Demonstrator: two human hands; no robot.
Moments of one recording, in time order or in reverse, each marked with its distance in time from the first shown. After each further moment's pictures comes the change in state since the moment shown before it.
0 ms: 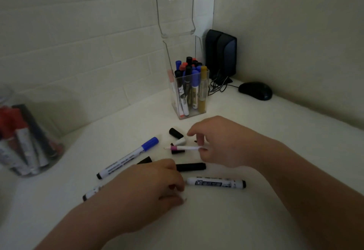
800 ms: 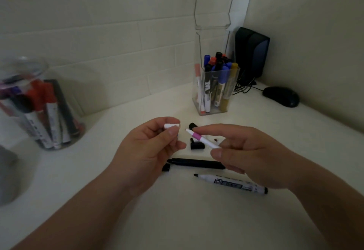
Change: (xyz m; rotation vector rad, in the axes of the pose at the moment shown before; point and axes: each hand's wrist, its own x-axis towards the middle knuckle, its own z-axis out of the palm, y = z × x) left_hand 0.008 -0.019 0.007 -1.768 0.727 -0.083; right_hand -0.029 -0.022 -0.002 0.677 -0.065 -0.130
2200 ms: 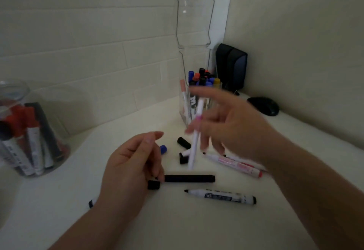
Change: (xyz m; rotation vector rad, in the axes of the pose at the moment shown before) left_hand 0.002 -0.010 -0.007 0.161 0.105 0.212; right_hand 0.028 -0.034 -0.021 0.084 0.296 -0.051
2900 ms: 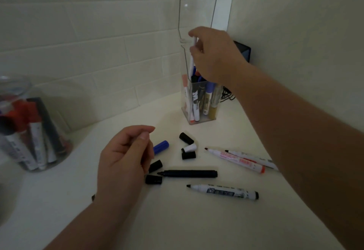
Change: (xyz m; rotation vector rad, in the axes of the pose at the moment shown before) left_hand 0.000 0.003 -0.007 0.177 0.124 0.144; right_hand 0.134 -0.004 -0.032 -0.724 0.380 -0.270
